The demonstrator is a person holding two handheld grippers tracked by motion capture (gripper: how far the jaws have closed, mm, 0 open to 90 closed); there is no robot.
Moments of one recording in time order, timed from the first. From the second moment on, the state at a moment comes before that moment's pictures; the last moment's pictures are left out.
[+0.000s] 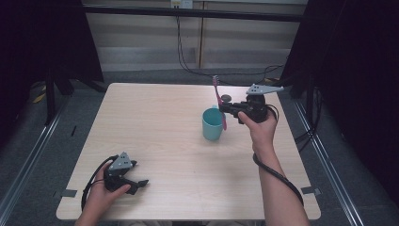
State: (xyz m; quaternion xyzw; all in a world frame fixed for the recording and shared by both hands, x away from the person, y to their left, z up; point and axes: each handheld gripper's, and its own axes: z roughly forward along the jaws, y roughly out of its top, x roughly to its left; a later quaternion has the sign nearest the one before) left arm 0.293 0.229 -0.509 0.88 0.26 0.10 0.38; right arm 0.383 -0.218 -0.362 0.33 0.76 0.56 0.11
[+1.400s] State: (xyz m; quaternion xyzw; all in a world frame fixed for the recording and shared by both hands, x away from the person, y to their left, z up) left arm 0.293 0.229 -0.509 0.88 0.26 0.10 0.38; right arm 0.413 -0.210 -0.367 0.34 0.74 0.57 0.14
